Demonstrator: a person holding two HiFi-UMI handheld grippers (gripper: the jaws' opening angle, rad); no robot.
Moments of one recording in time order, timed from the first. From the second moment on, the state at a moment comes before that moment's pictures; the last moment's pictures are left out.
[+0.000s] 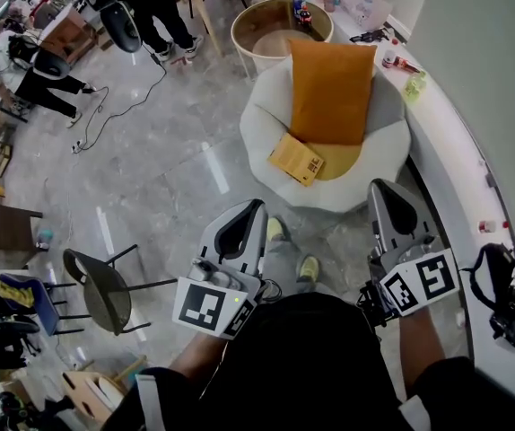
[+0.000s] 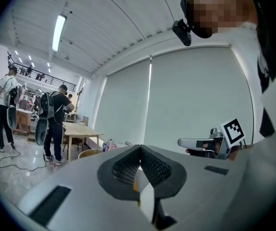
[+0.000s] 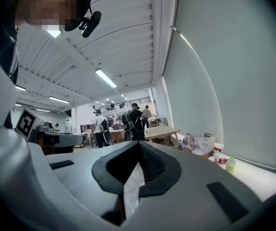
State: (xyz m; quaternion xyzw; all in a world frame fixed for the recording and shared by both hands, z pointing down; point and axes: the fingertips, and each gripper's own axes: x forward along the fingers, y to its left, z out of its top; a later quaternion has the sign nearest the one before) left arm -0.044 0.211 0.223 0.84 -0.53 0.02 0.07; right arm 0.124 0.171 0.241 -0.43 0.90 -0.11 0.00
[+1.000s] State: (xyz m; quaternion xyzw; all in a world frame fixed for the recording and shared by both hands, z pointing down) left arm -0.077 0.112 0.240 0.85 -0.51 0.02 0.10; right arm 0.095 0.083 0.255 -0.46 0.88 -0.12 -0.02
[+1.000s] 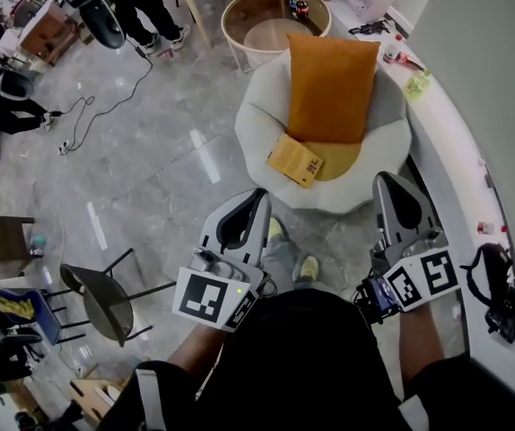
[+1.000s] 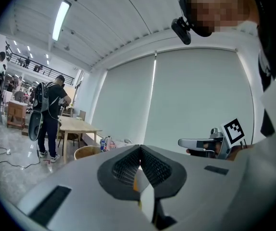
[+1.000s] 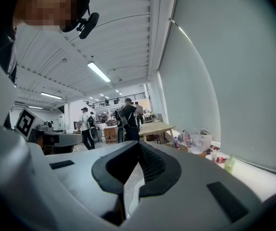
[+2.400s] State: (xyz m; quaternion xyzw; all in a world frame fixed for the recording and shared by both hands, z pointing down) left arm -0.173 0.002 0.241 0.87 -0.48 0.00 0.11; right arm -0.007 -0.017 0.251 -0.48 0.87 -0.11 -0.03
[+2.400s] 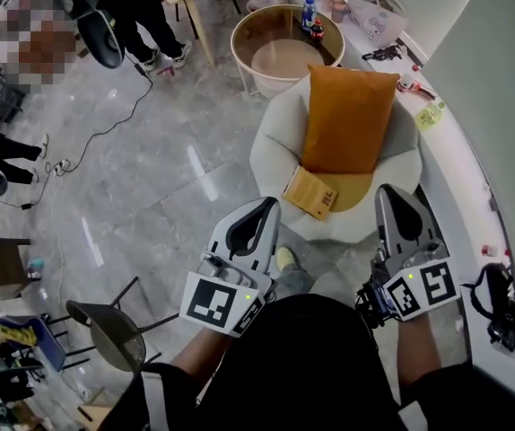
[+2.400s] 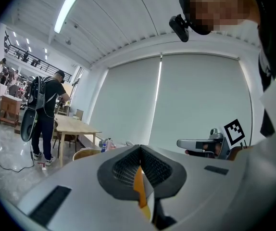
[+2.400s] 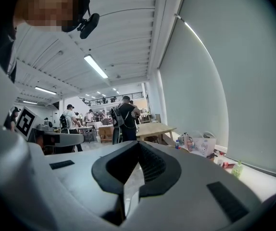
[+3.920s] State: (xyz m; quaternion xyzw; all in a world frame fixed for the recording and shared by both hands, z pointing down) left arm -0.154 -0.055 0.241 0.87 -0.48 0.01 0.12; right arm 0.011 -0.067 0.261 -0.48 0.87 -0.13 -0.05
